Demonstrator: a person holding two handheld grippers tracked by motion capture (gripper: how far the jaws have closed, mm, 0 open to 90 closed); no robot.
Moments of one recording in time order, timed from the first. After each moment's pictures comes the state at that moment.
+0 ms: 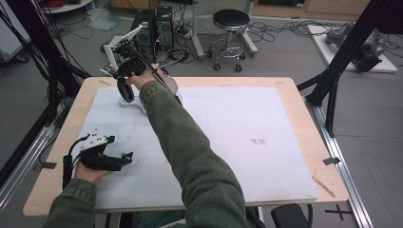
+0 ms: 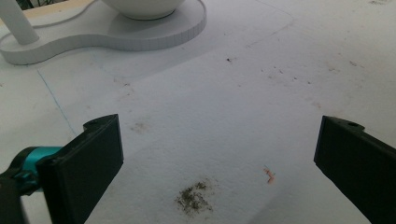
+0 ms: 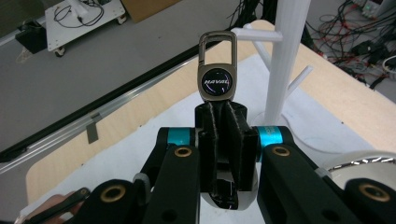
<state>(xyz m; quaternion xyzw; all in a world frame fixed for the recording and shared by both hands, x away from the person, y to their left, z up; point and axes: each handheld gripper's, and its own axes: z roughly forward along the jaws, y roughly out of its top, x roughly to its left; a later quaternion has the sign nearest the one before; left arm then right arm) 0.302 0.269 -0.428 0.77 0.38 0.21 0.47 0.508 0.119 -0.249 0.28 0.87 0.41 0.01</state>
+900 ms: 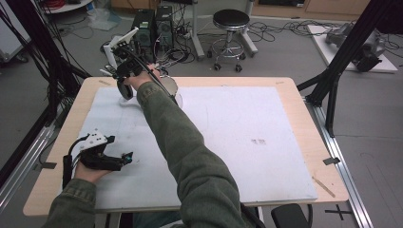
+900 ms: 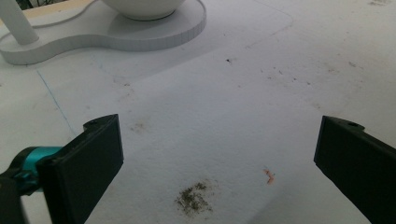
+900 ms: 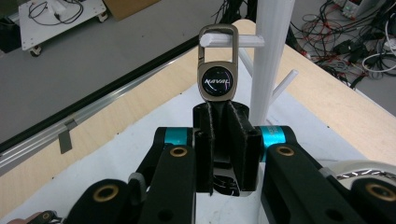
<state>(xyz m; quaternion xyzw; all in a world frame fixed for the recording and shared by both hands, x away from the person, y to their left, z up) 0.303 0.270 -0.428 0.77 0.38 0.21 0.47 0.521 0.133 -0.263 0.29 0.87 0.40 0.04</state>
